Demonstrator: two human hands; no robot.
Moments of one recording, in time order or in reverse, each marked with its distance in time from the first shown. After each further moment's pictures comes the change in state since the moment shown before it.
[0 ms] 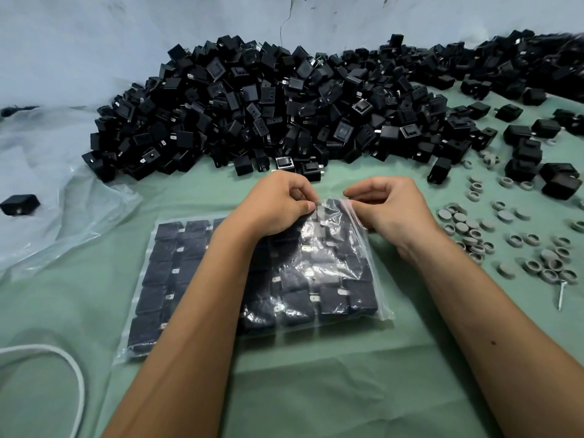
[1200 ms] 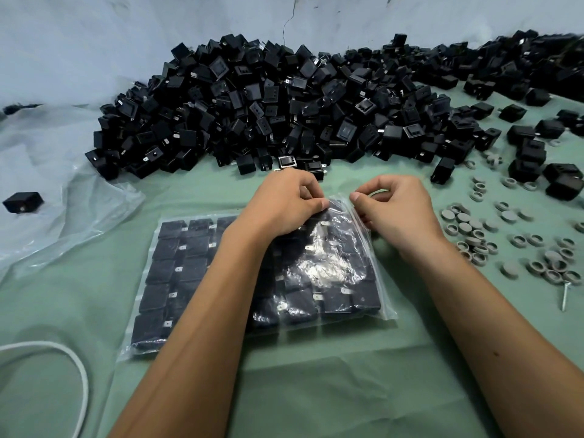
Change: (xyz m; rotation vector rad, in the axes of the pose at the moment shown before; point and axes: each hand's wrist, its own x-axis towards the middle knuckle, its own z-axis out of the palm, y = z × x) left_hand 0.004 0.005 0.008 0.107 0.066 0.021; right_hand -0.007 -0.003 -0.001 -0.192 0.122 -0.068
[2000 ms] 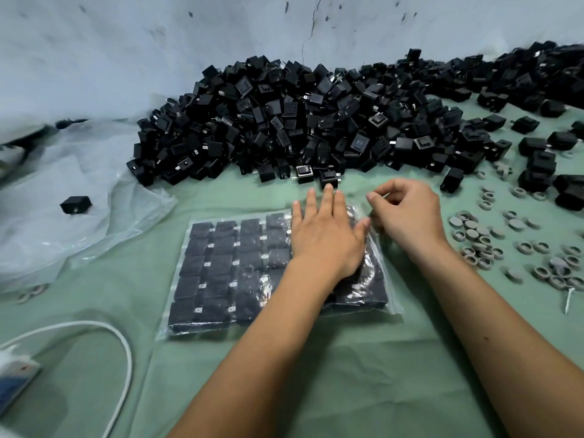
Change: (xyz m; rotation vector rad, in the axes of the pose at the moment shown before) left_hand -0.035 0.032 0.051 0.521 -0.049 -0.112; right_hand 0.004 0.001 0.000 -0.112 0.092 -0.092
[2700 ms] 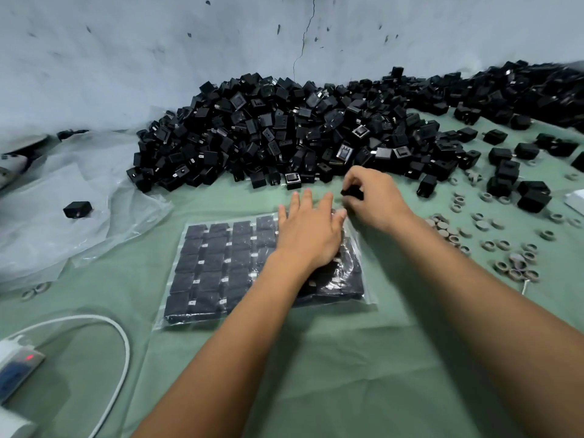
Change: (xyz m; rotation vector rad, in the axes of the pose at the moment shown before) left_hand -0.002 -0.004 -0.011 -0.156 0.070 0.023; right_hand 0.037 -0.008 -0.001 -0.330 -0.206 -0.370
